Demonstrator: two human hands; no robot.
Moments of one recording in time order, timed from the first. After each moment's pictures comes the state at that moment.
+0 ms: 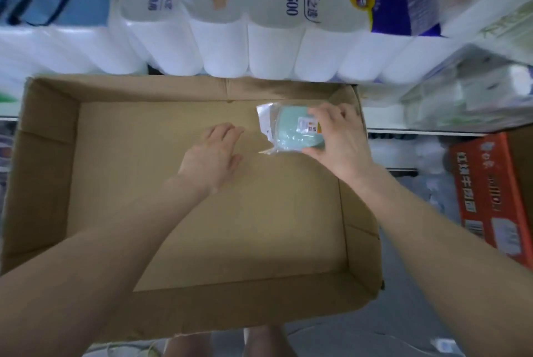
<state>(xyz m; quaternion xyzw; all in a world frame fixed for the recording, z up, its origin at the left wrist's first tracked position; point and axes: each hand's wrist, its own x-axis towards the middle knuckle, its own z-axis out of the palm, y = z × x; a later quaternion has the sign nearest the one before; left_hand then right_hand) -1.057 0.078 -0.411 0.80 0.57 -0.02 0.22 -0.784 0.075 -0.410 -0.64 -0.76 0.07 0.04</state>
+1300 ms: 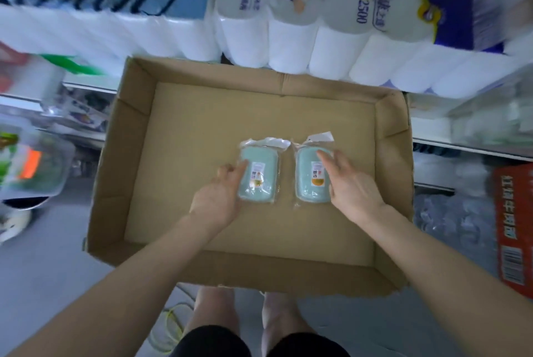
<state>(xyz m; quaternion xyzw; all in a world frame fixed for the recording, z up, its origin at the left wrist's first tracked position) -1.123 -0.031 -0.391 0.69 0.66 -0.14 0.27 -0.847 -0.001 -0.401 -0.59 -0.77 0.19 -0.11</state>
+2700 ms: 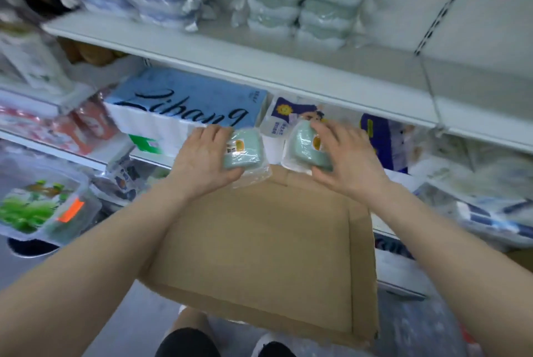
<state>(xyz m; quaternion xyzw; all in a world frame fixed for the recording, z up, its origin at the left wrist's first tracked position) -1.198 0.003 -0.165 0.74 0.64 0.18 -0.06 -0.900 0.045 -0.132 -0.48 -0.87 -0.10 0.11</state>
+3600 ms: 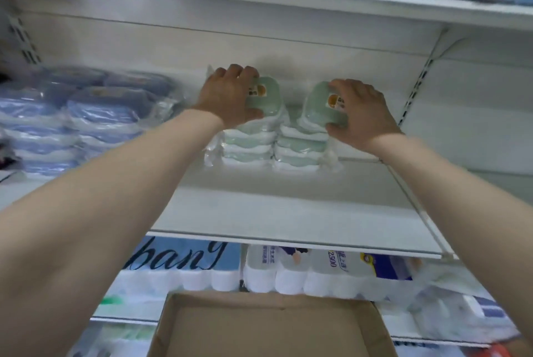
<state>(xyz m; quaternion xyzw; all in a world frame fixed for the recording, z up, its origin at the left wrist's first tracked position) -1.202 0.329 0.095 0.81 0.52 0.23 -0.11 -0.921 0.277 0.091 -0.58 -0.77 -0.16 0.20</state>
